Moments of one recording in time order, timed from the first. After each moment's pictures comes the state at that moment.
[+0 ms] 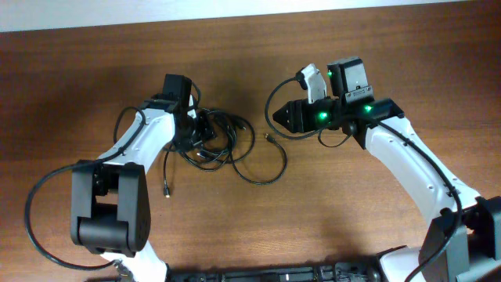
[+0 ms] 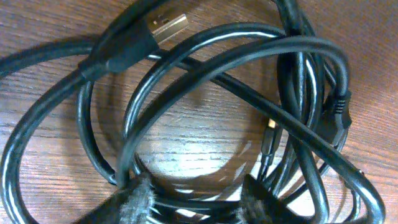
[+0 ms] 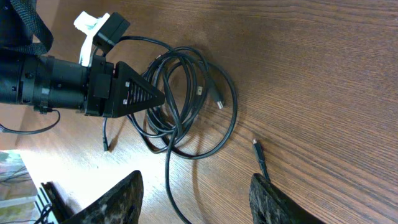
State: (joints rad) left arm -0.18 1.88 1.22 -0.69 0.25 -0.52; right arm 0.26 1.56 1.13 -0.49 -0.60 0.20
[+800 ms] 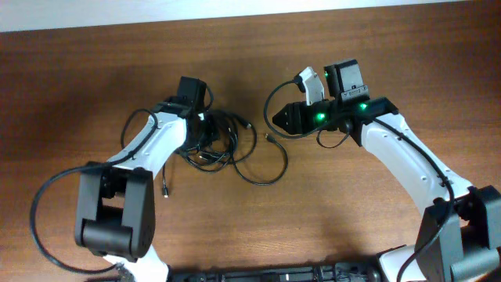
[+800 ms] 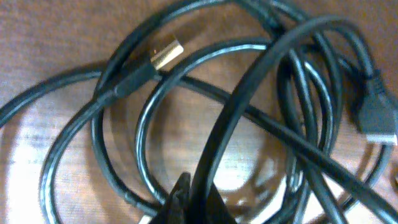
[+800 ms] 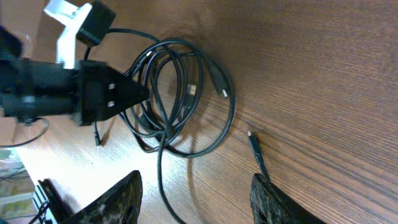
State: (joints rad) left arm -0.26 1.86 1.20 -0.67 0.08 -0.45; right arm 0.26 1.61 1.13 -0.50 -0.60 0.20
